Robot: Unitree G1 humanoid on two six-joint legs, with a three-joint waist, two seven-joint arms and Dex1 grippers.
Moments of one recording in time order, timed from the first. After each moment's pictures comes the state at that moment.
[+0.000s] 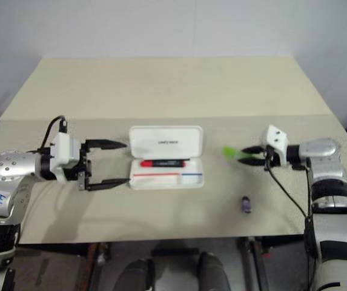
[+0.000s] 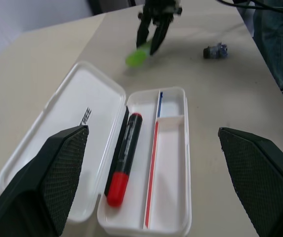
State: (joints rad) left arm -0.38 0.77 0.11 -0.14 -0.43 0.16 -1.16; right arm -0.86 -0.75 0.00 0.87 0.10 -0.26 1.45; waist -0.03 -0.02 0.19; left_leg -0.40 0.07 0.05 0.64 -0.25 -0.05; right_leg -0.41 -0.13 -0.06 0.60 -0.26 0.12
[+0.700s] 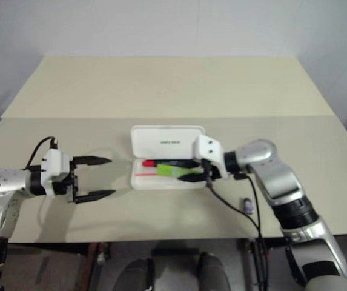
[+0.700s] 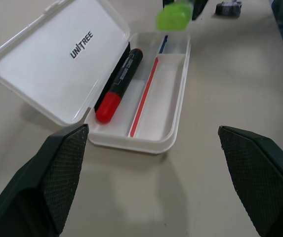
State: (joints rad) left arm -0.24 0.80 0.15 0.01 -0.40 0.06 -1.19; right arm -0.71 -0.56 0.31 -0.07 0.20 0.44 1.22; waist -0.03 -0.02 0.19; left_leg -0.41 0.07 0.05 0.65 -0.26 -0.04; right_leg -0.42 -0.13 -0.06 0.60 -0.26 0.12
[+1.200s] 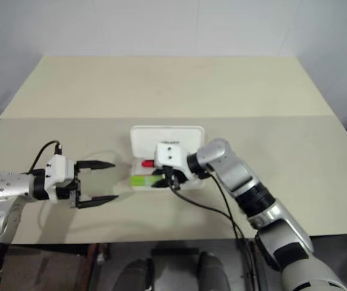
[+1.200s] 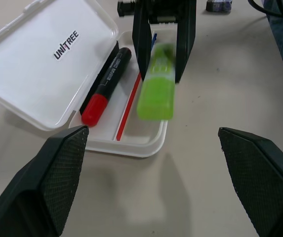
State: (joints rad) left arm -0.18 0.80 0.14 -0.10 -0.40 0.09 -1.16; right arm -0.84 -0.38 0.49 0.14 0.08 0.42 1.21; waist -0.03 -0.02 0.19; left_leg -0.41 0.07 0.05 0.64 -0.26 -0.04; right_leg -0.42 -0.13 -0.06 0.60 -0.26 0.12
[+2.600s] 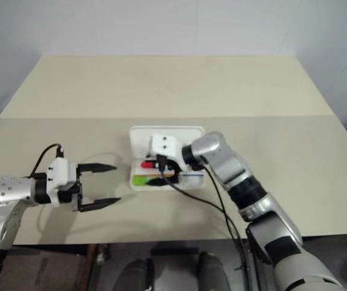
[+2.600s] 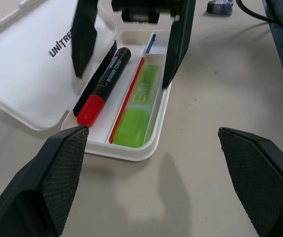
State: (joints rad) left arm -0.16 0.79 0.15 -0.15 -0.41 0.13 -1.13; right arm -0.90 -0.32 0.39 0.19 0.11 0.40 1.19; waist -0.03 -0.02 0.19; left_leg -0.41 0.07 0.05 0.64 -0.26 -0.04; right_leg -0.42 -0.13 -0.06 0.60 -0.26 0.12
